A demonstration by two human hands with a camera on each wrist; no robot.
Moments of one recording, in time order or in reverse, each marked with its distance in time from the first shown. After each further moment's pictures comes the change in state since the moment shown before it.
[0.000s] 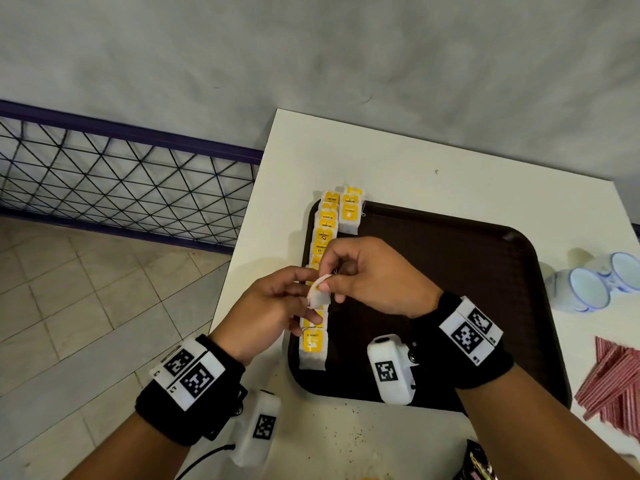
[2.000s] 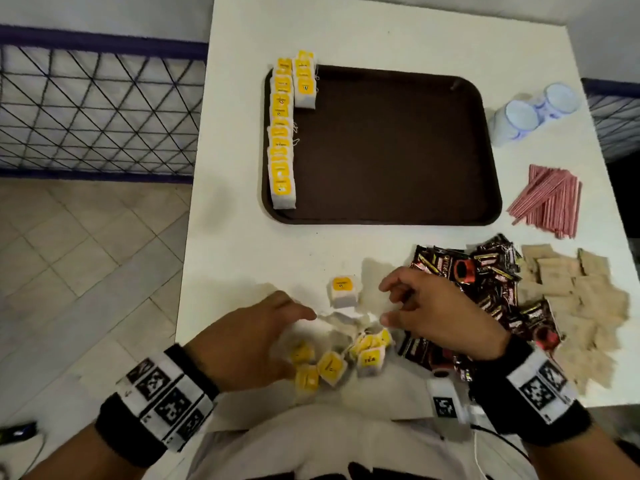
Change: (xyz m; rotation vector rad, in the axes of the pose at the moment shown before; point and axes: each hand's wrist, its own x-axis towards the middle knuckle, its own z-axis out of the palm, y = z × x) left_hand -0.188 -0.102 0.037 1.136 -0.533 0.085; right_hand -0.281 0.053 0.095 -0.029 0.083 0.504
